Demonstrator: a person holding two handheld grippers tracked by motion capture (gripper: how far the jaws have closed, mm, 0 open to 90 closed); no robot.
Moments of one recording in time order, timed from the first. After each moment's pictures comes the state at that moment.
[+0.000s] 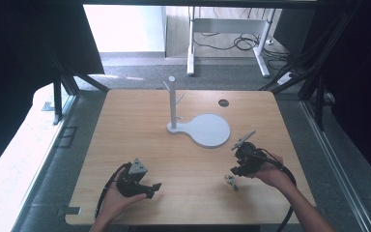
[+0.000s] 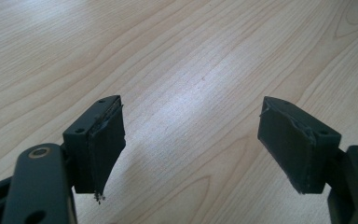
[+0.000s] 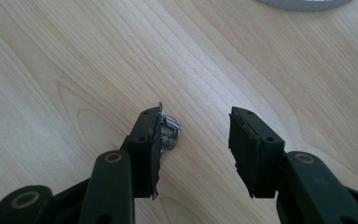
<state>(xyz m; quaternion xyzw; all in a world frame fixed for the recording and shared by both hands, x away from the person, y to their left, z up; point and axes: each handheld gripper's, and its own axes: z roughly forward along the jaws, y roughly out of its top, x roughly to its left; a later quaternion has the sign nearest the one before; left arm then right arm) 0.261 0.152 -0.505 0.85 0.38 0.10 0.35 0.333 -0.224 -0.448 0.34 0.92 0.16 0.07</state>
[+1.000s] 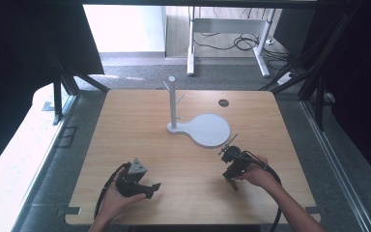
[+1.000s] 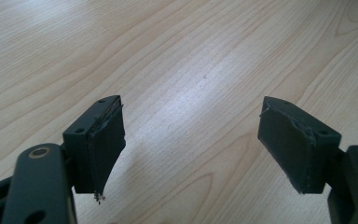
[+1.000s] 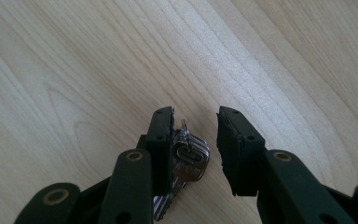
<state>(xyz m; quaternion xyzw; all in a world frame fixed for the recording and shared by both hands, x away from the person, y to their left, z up) 0.261 0.153 -0.505 0.85 0.38 0.10 0.34 0.347 -0.195 -0.486 0.34 0.94 0.11 0.02</state>
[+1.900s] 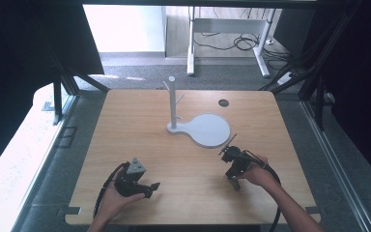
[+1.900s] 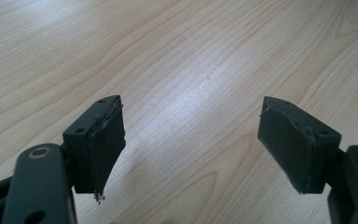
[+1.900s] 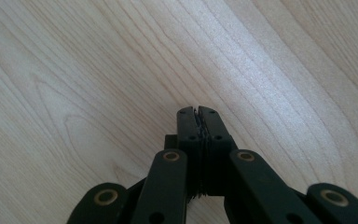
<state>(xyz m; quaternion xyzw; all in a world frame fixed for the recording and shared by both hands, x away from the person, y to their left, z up) 0.262 0.157 -0.504 0.85 0.38 0.10 0.35 0.352 -0.198 -0.492 0.34 0.93 0.09 0.00</state>
